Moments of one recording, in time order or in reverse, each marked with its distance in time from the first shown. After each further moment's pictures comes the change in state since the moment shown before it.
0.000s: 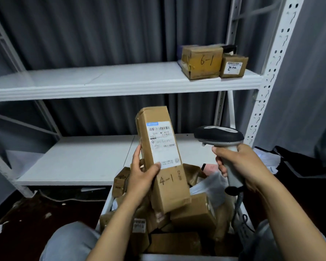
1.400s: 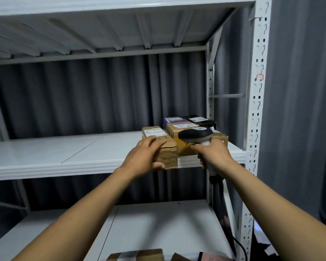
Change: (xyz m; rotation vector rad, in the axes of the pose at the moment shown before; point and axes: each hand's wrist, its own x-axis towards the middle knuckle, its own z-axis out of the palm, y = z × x) left_hand 0.225 0.198 0.049 1.100 -0.133 0.817; right_hand 0.188 -0.147 -0.020 -0.244 0.249 -0.276
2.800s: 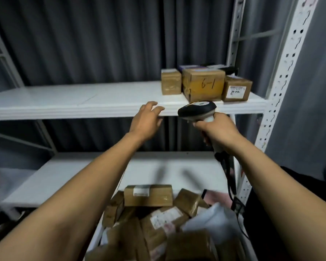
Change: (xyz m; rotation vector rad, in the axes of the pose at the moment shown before) left_hand -0.056 -0.022 0.054 -0.006 0.066 -0.176; right_hand -0.073 0.033 0.036 -0.188 -0.139 0.037
